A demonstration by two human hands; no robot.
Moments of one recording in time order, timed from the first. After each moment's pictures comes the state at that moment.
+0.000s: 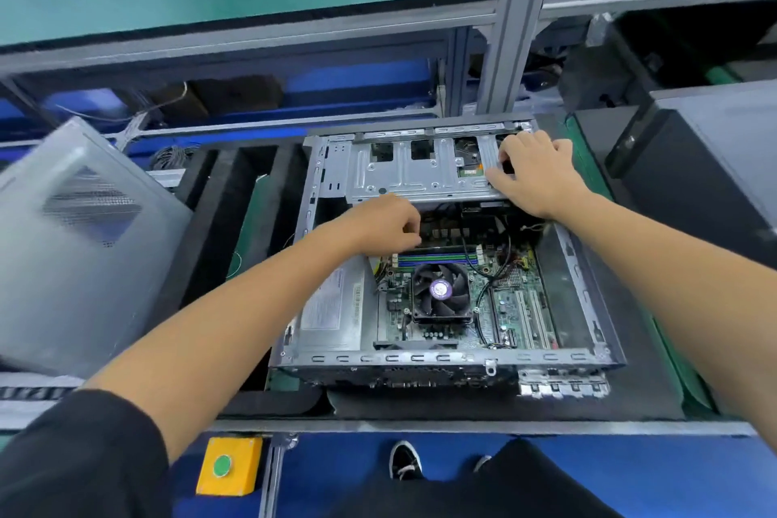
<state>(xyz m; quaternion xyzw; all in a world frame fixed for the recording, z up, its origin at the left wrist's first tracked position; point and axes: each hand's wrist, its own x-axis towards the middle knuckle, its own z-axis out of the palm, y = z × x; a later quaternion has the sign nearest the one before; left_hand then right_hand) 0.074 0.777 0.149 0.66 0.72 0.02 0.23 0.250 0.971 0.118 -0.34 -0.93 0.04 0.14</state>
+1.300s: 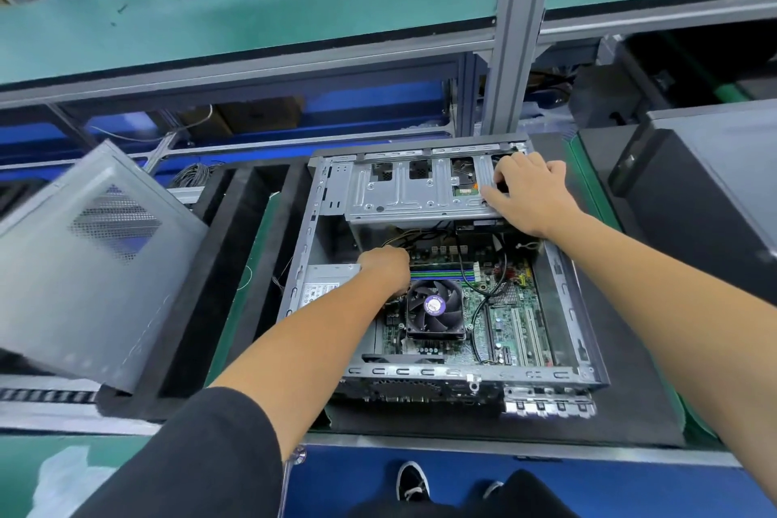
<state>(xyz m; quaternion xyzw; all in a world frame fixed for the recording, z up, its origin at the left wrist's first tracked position) 0.114 0.791 0.096 0.45 0.85 -0.21 0.18 0.253 0.974 0.115 -0.33 -0.93 0.07 0.16</state>
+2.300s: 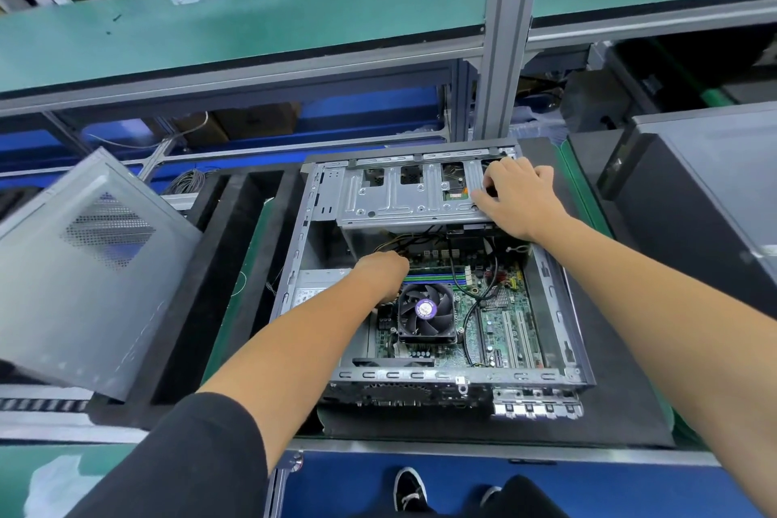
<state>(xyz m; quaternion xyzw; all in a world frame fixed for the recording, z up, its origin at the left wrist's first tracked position) 0.110 0.790 0.096 0.56 0.78 -0.23 0.17 0.254 0.971 0.120 -0.34 -0.92 0.08 0.15</state>
